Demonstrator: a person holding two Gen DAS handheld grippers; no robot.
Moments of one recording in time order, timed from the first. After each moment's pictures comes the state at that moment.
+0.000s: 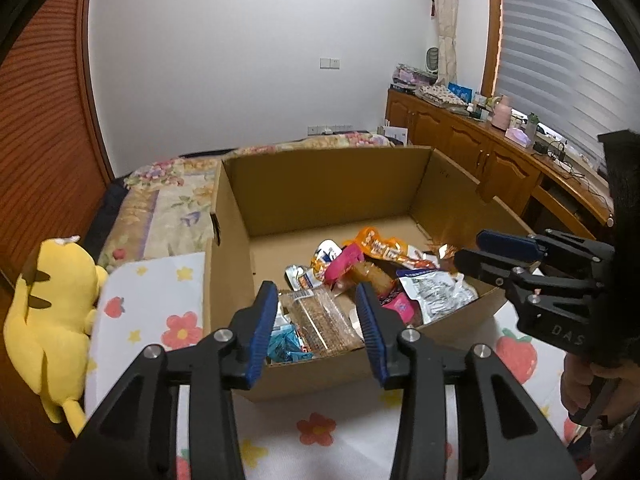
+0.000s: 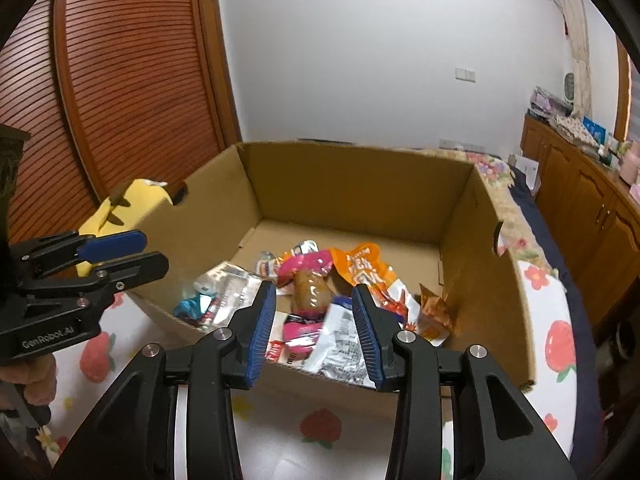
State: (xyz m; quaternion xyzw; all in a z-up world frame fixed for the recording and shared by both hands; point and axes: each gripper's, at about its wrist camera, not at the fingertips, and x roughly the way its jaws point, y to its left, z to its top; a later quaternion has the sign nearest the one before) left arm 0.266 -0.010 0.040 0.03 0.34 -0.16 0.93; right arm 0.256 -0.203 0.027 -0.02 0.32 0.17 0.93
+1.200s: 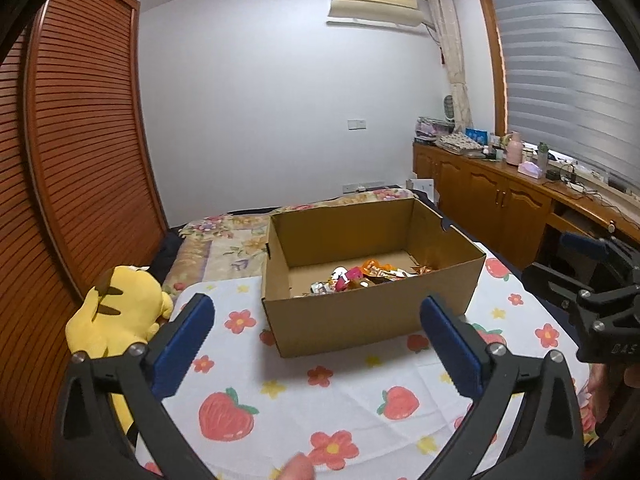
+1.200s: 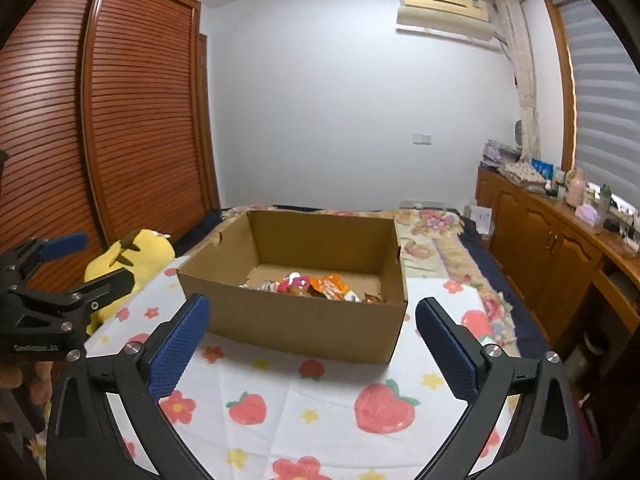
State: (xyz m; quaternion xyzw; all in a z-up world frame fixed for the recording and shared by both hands) left arm 0.108 -0.009 0.093 0.06 0.22 -0.08 0.97; right arm 0.093 -0.232 0.087 -0.01 0.20 0.10 0.97
